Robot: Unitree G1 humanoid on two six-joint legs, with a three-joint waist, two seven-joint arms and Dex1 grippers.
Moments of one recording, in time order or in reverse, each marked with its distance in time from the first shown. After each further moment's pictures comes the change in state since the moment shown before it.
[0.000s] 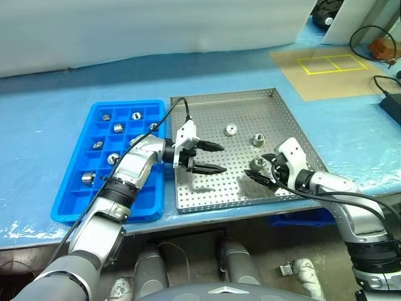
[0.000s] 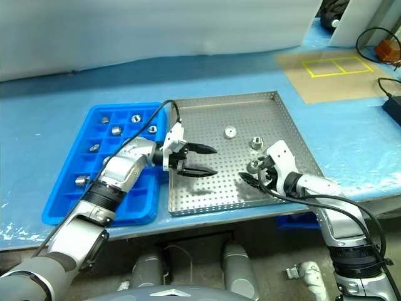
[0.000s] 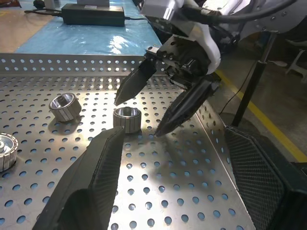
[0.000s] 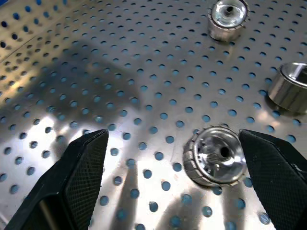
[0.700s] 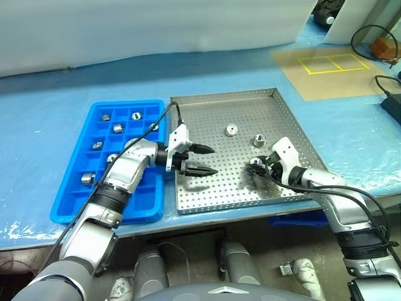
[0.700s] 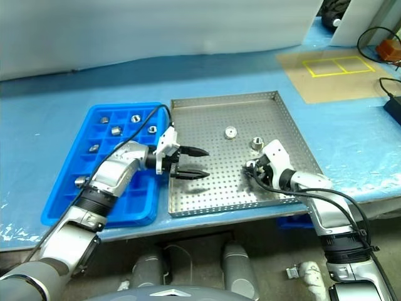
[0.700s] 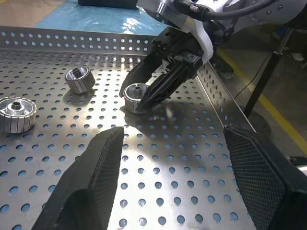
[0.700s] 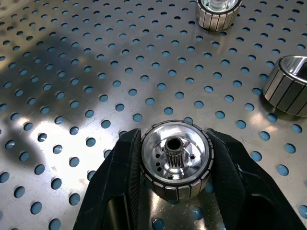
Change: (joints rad) left arm 0.058 0.063 0.007 -0.056 0.012 0.020 0.030; right arm -0.073 0.018 0.079 0.161 -0.067 -0.137 0.016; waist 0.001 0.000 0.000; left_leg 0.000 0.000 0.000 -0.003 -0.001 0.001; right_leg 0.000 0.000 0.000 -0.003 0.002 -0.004
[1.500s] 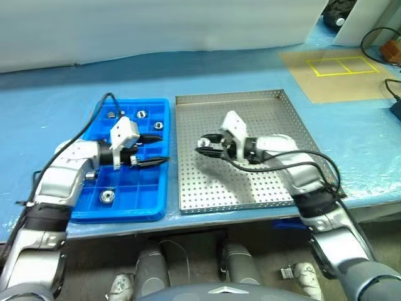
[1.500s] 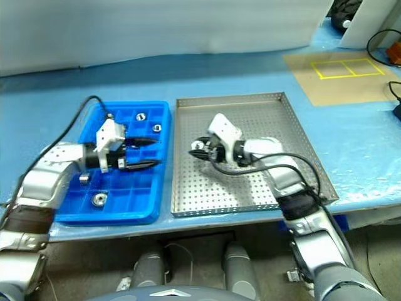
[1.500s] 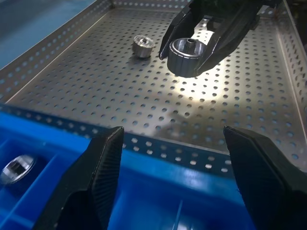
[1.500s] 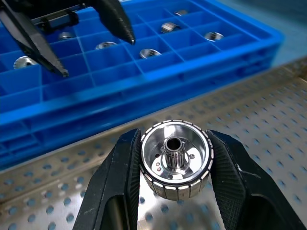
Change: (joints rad) left arm 0.273 0.346 0.291 -0.347 -0.066 0.140 0.139; right arm -0.440 0.229 0.278 0.199 -0.021 -0.119 0.235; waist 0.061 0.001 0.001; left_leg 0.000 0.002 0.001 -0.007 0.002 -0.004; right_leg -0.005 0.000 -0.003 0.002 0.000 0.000
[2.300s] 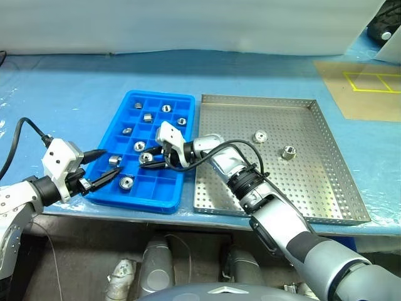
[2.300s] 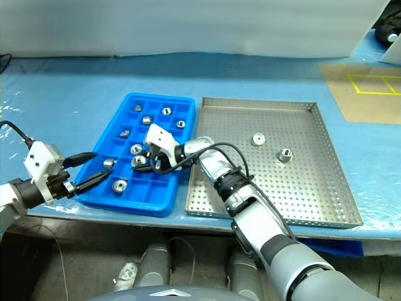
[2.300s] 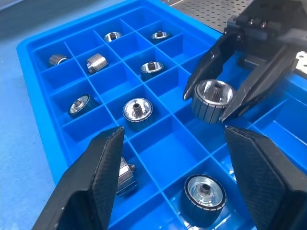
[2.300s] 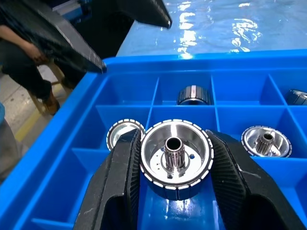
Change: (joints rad) left arm 0.499 0.074 0.410 -0.423 -0.130 0.198 0.287; right arm -0.238 0.412 0.097 0.618 -0.164 -0.377 0.118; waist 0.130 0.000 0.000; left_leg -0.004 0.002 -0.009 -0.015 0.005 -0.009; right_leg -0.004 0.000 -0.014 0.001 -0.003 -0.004
